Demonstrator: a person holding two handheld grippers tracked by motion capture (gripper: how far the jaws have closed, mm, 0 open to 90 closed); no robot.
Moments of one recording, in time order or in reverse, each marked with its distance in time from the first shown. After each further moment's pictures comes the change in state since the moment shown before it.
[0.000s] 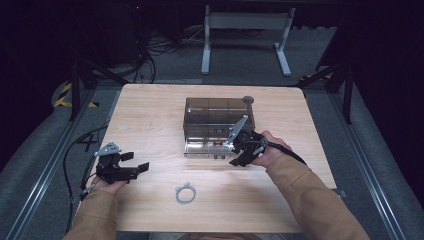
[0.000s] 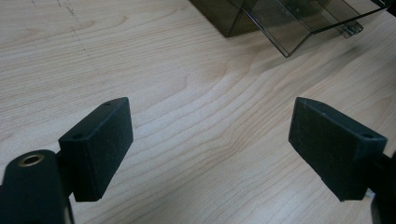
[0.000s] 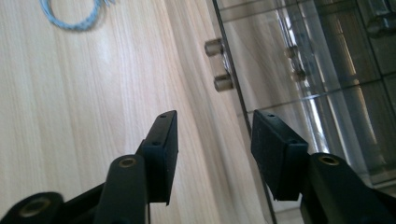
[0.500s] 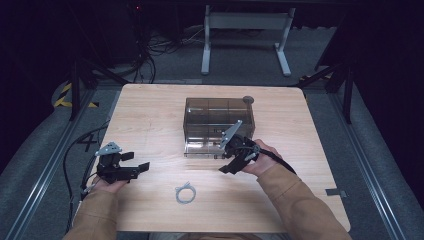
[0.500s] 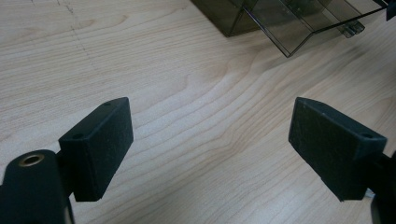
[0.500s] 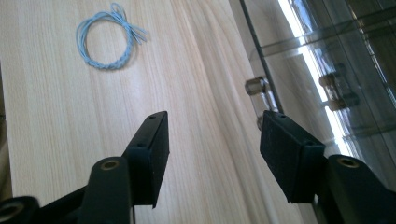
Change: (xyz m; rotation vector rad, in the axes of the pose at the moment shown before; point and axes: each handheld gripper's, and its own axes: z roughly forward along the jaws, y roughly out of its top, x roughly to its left) left arm 0.000 0.001 0.001 0.005 0.001 -0.002; right arm 0.018 0.012 0.014 -0.082 0.047 0.034
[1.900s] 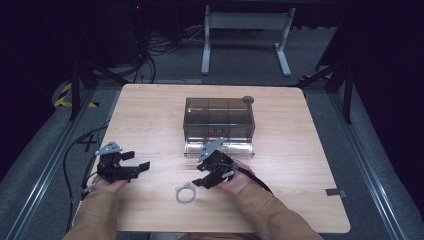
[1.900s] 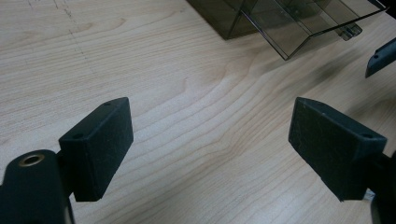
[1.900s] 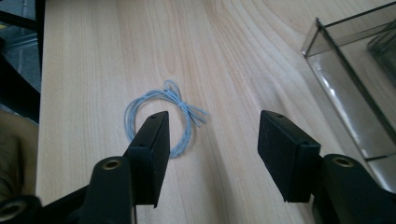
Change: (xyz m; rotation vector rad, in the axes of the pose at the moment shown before) left arm 0.000 0.002 0.001 -0.004 -0.005 0.002; right arm 0.044 0.024 0.054 -0.204 0.060 0.040
